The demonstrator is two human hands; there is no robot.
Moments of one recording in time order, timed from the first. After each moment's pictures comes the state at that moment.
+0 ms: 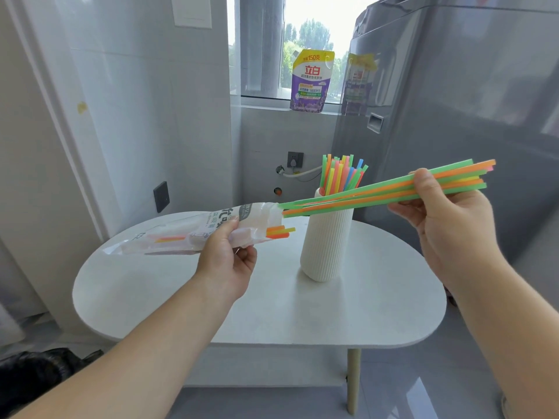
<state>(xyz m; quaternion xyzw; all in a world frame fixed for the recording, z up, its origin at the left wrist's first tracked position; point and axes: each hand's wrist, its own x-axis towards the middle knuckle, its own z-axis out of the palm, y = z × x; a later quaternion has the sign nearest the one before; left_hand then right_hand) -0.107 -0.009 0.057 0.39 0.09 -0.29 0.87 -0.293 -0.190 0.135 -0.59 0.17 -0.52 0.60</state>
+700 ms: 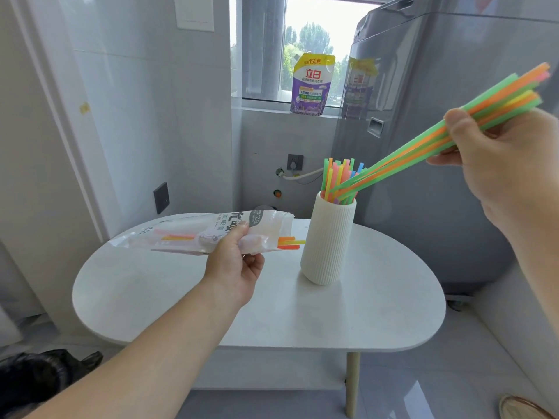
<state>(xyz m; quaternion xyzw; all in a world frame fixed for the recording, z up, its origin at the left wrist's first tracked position) -0.112 -0.013 0.053 0.41 0.06 -0.30 0.86 -0.301 -0.207 0.213 -0.72 0.20 -0.56 0.36</state>
